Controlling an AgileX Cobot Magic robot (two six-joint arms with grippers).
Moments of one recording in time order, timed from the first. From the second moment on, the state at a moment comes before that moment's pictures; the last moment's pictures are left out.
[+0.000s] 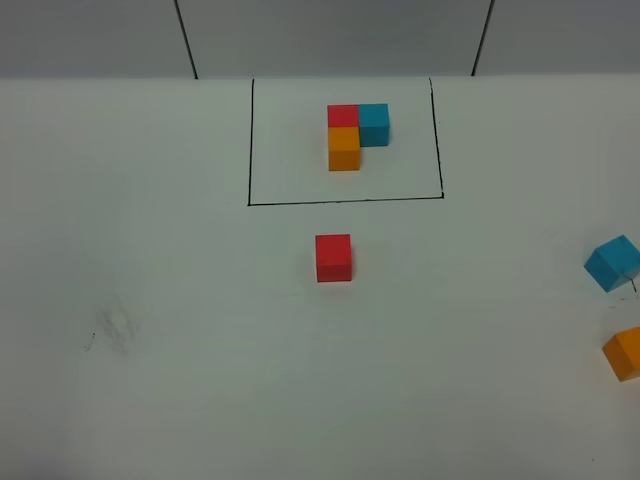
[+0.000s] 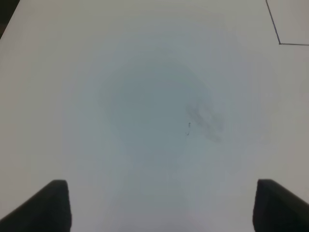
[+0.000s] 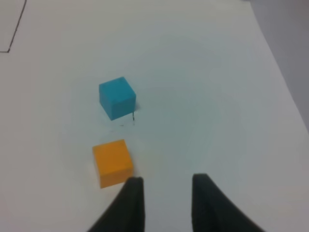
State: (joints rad) left arm 0.03 -0.01 -0.51 0.03 1.08 -0.04; right arm -0.06 -0.01 -0.50 -0.08 1.06 -0.07
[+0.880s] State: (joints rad) left arm 0.03 -0.01 -0.51 0.03 1.08 -0.04; right arm -0.06 -0.01 -0.50 -0.08 1.06 -0.07
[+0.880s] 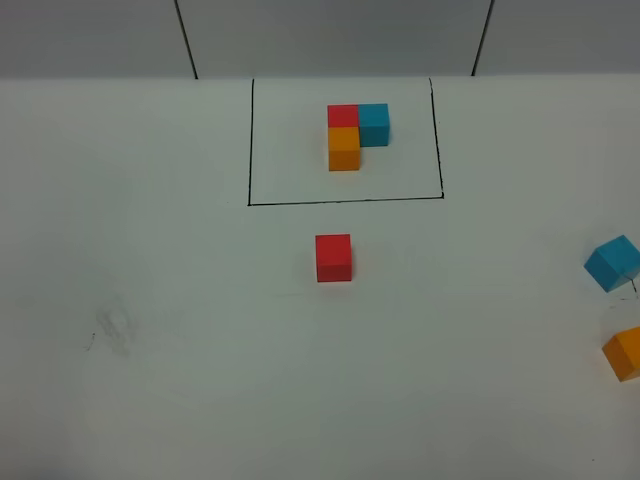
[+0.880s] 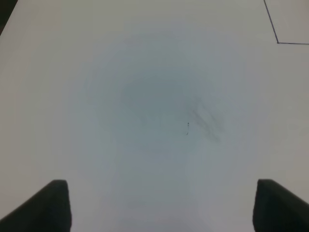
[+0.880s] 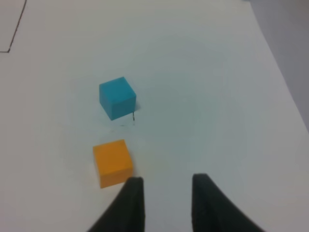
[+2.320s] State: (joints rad) left arm 0.03 -0.01 -0.51 0.03 1.08 -0.04; right arm 0.02 1.44 -0.98 -0.11 0.81 -0.42
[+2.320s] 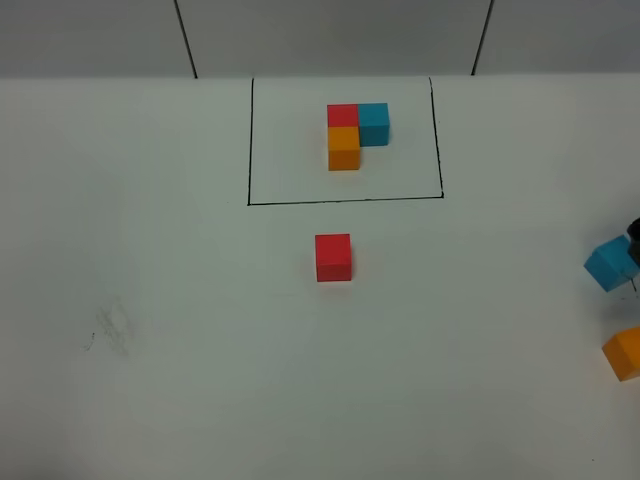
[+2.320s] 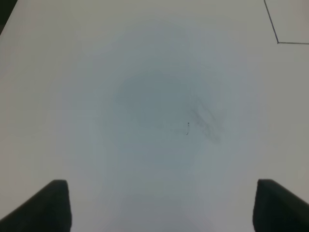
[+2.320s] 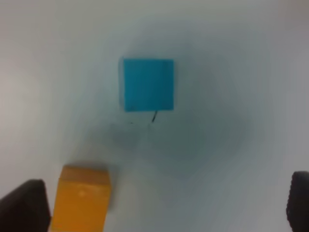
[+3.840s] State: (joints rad) left arm 0.03 -0.01 -0.51 0.03 1.08 -0.04; right arm -0.03 1.90 -1.05 -0.04 0.58 -0.52
